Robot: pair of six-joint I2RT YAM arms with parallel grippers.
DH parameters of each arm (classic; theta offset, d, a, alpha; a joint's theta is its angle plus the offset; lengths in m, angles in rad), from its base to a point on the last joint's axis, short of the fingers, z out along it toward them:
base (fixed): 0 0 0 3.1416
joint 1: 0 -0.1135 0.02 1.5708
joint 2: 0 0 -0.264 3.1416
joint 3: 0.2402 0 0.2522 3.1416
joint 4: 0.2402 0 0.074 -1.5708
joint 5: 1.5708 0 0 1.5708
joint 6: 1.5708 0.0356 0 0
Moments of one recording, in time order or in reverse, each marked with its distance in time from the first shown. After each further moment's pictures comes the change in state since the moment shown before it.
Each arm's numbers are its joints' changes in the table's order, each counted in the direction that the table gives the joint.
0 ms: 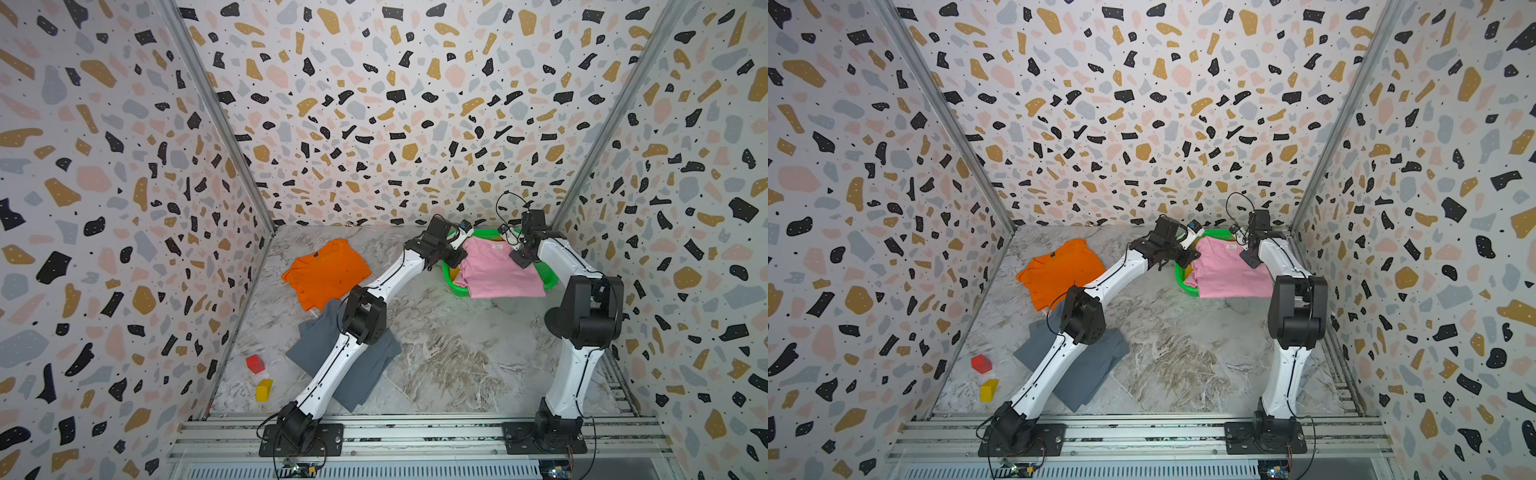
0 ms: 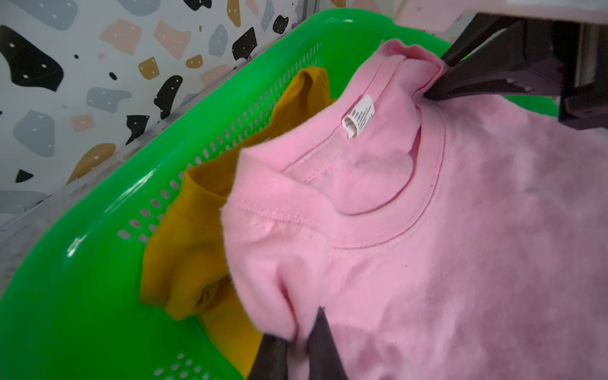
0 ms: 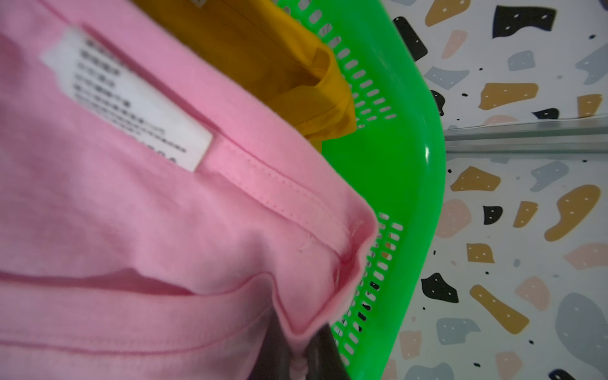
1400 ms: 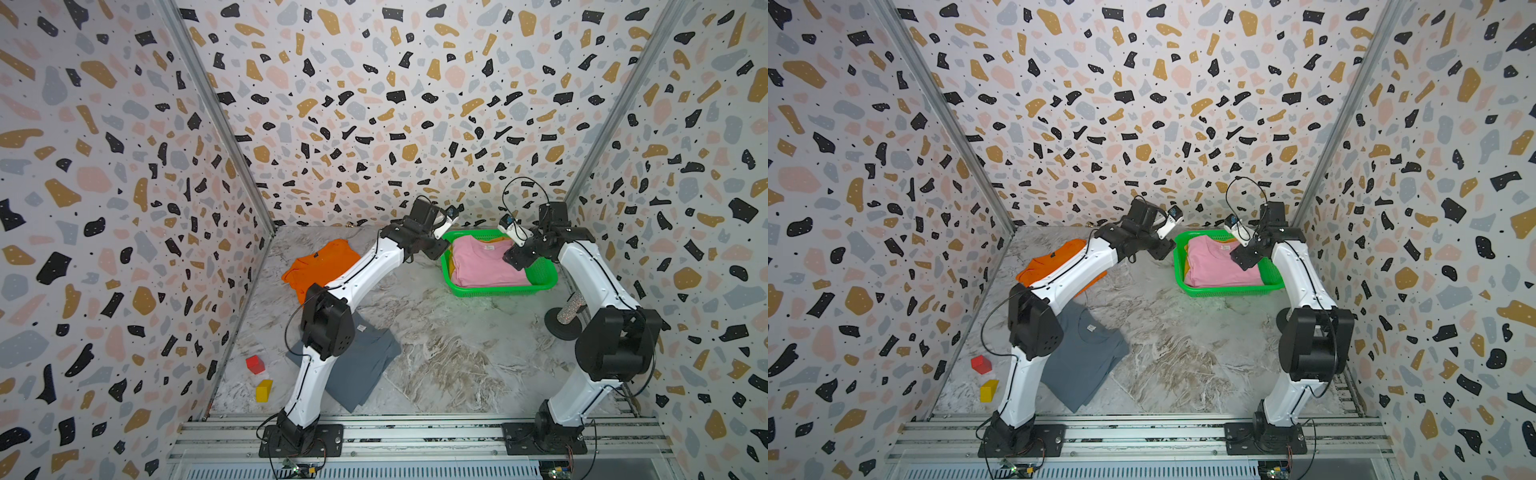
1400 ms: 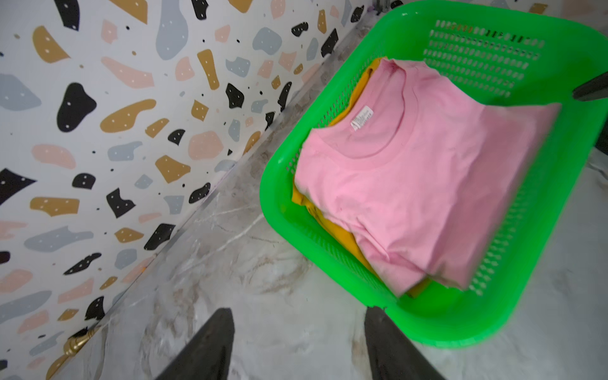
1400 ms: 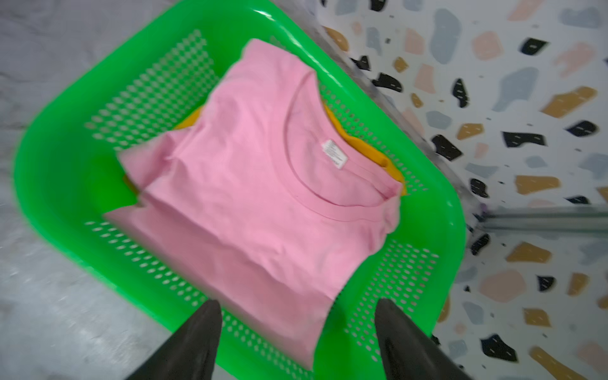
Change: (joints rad) left arm -0.023 -0.668 -0.623 0.100 -0.336 0.163; right arm -0.027 -0.323 -0.081 0.259 -0.521 0.027
